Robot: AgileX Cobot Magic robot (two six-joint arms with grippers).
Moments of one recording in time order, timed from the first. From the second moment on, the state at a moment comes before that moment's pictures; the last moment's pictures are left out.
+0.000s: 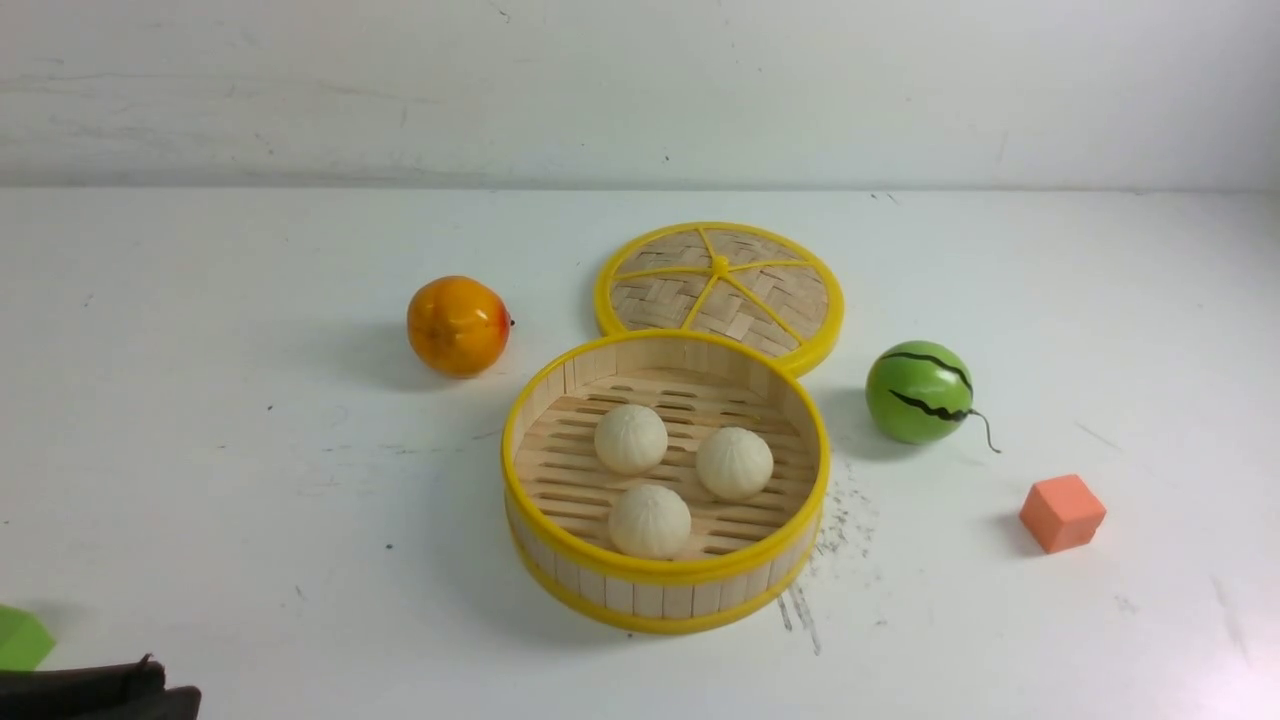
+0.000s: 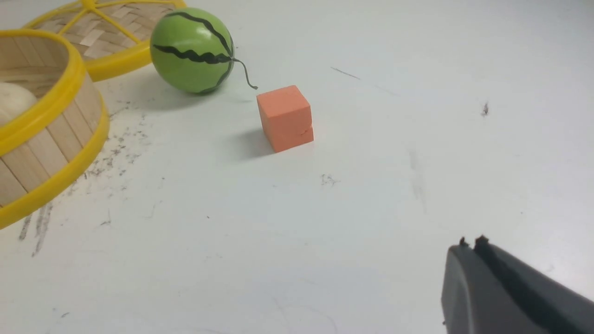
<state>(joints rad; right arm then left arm) -0.04 -0.01 0.01 -0.01 0.39 0.18 -0.67 0.44 -0.51 0.12 0.66 -0.21</state>
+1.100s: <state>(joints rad) -0.04 -0.01 0.01 -0.01 0.39 0.18 0.05 -0.01 0.01 -0.12 0.26 -0.14</state>
